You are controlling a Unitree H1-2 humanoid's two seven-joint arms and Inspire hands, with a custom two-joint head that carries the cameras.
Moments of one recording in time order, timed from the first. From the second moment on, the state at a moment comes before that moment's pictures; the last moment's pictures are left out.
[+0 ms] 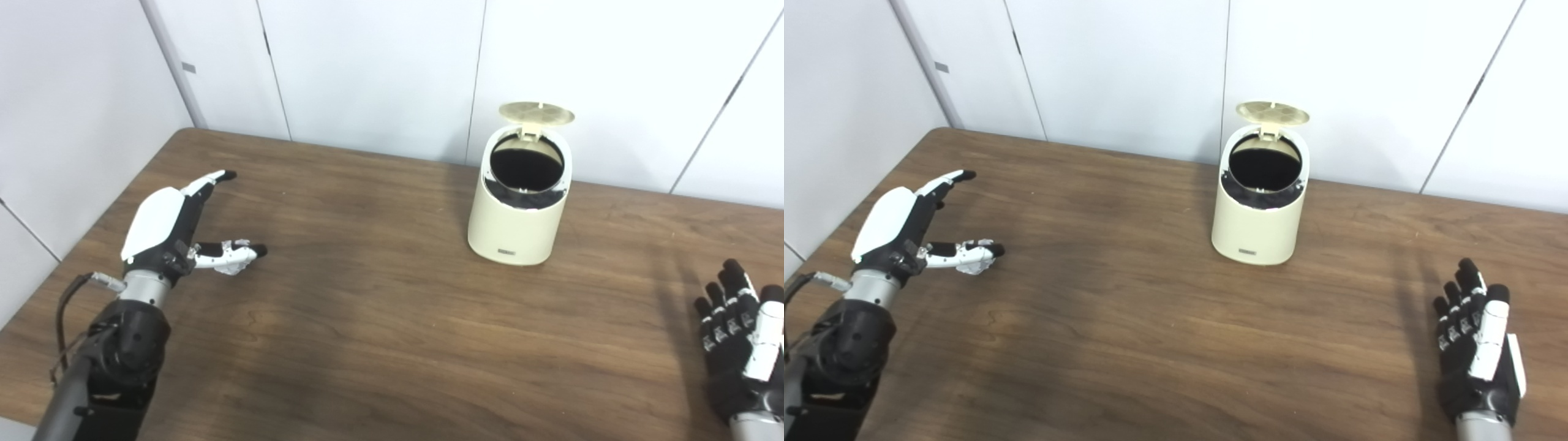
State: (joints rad) left arm 0.06 0.54 0.20 -0.35 0.56 0.31 -0.12; right arm -0.04 -0.11 -0.18 -0.11 0.30 0.18 0.01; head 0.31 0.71
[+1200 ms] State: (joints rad) left arm 0.07 0.61 0.12 -0.35 0.74 0.38 -0.28; right arm -0.05 -0.12 -0.17 -0.11 0.31 0.20 0.03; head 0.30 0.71
